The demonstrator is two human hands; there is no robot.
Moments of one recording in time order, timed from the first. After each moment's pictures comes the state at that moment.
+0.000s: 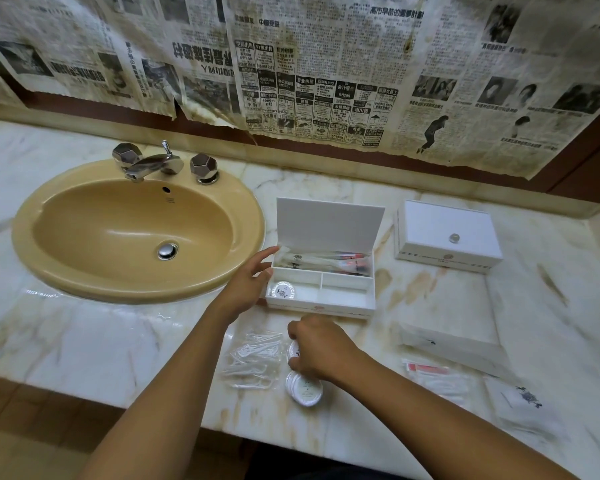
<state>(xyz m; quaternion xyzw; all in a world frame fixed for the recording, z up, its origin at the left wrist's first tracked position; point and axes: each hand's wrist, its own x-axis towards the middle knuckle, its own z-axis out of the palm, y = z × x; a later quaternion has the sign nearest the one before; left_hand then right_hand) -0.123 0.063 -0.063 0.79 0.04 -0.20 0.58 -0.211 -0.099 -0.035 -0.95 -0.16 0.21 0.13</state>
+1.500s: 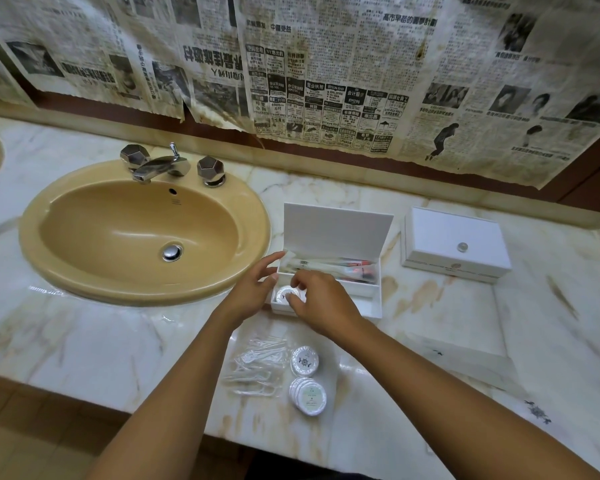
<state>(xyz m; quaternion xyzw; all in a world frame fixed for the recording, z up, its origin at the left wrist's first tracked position) -0.125 0.063 -0.059 0.78 0.01 -0.18 0.59 -0.157 -0.096 -0.014 -0.95 -0.07 0.09 0.29</state>
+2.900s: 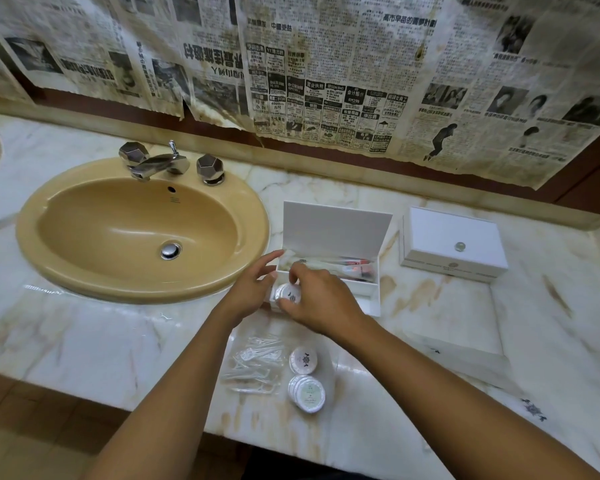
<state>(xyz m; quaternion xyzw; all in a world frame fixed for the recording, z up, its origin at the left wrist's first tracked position) -0.123 0.065 -0.066 0.77 0.03 -0.19 0.61 -0.163 -0.091 0.009 -0.96 -0.12 0.07 0.22</state>
